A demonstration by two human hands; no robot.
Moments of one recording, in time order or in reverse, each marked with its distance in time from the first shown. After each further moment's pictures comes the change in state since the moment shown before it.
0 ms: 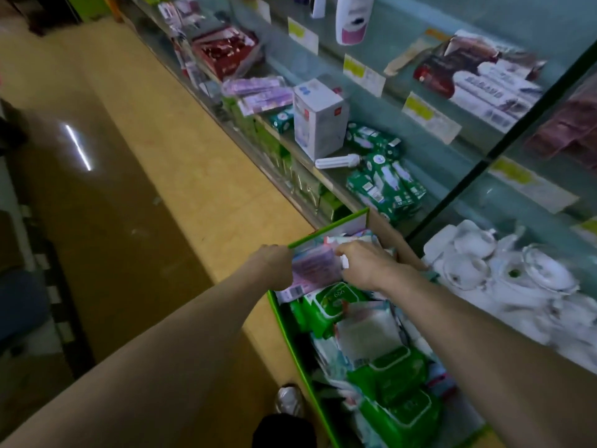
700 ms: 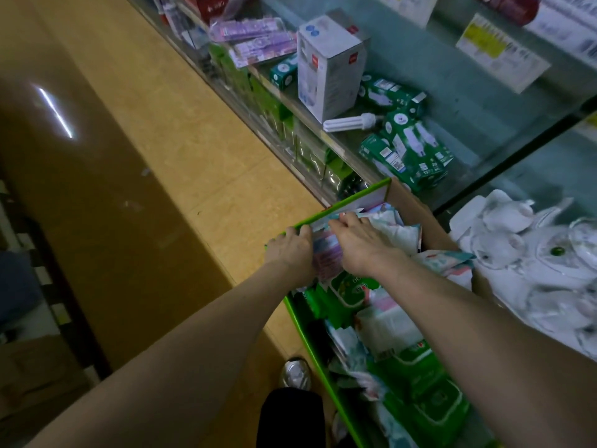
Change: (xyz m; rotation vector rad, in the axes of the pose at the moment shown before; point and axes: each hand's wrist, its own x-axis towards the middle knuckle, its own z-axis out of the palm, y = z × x) left_hand 0.049 -0.002 0.049 -0.027 0.040 0.003; right_hand 0.058 -0.020 0.040 -0.138 -0.002 -0.028
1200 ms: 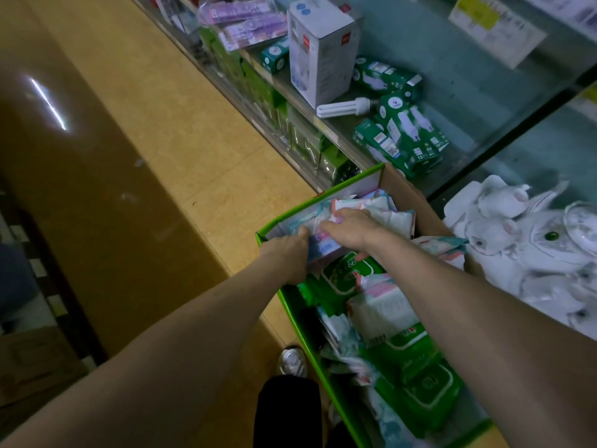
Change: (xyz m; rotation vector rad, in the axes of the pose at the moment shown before) left_hand -0.003 0.006 0.012 0.073 -0.124 0.034; right_hand 0.008 0.010 0.004 0.599 -0.083 0.299
